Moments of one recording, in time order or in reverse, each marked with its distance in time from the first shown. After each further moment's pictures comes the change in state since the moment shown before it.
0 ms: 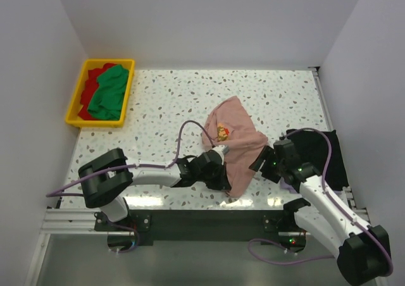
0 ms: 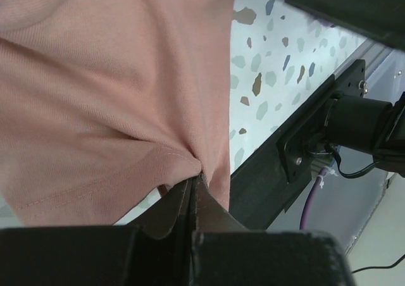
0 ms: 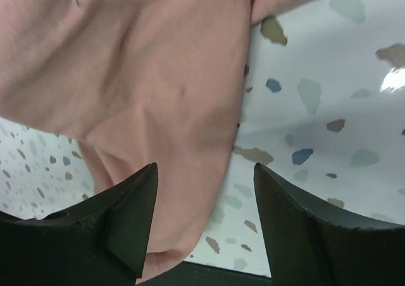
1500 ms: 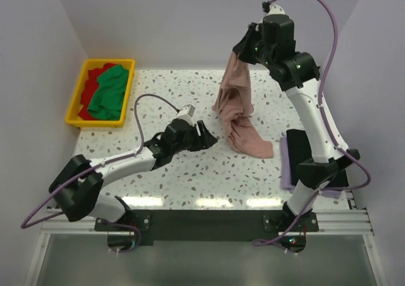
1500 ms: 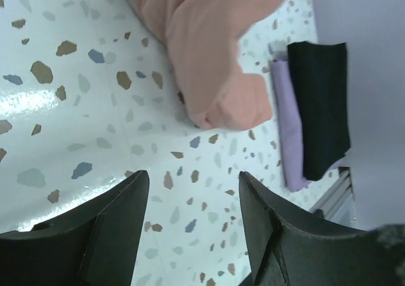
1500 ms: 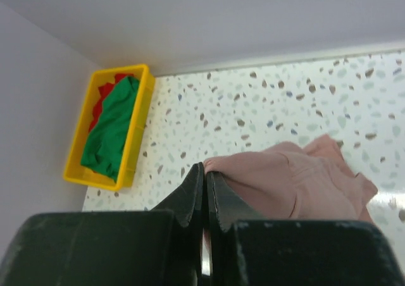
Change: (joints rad) left arm 0.359 -0.300 -0.035 0.058 -0.137 0.106; right arm 0.126 0.846 1.702 -0.267 0.174 -0.287
